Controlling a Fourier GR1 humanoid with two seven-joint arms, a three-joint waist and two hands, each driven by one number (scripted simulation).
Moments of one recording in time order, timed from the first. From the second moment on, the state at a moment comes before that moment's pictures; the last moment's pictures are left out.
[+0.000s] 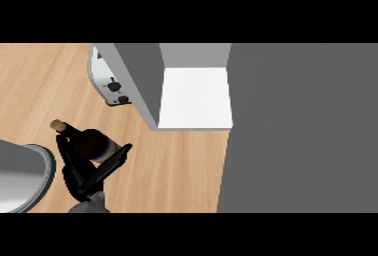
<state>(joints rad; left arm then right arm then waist) -0.04 0.00 0.04 -1.16 0.54 0.55 -0.69 -0.11 -0.09 0.12 -2.49 -0.06 0.03 0.68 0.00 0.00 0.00</state>
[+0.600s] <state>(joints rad) -0.14 0.03 0.01 -1.05 0.48 0.49 -0.72 -0.08 -0.08 0.11 -2.49 -0.06 0.06 0.64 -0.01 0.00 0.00</state>
